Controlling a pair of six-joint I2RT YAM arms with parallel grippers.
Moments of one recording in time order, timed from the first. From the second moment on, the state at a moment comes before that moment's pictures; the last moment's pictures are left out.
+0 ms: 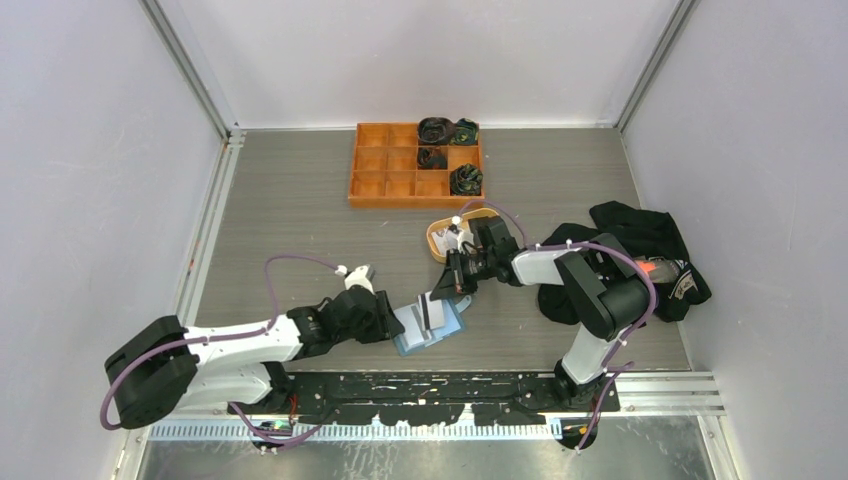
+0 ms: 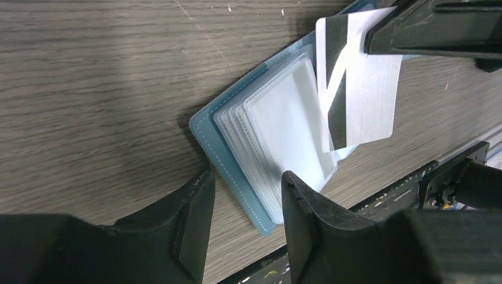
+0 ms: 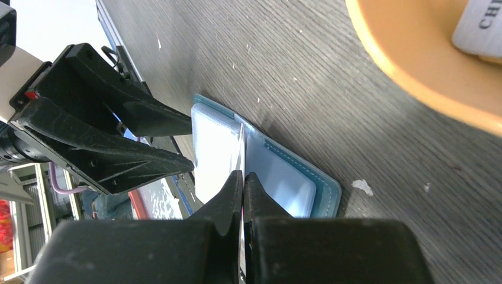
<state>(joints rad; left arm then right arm) -0.99 1.11 0.35 -0.02 -0.13 -1.02 0.49 1.71 0.69 0.16 -0.84 0.52</state>
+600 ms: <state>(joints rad) -0.99 1.15 0.36 0.00 -0.12 -1.02 0.49 1.73 0.66 0.19 -0.89 0.53</state>
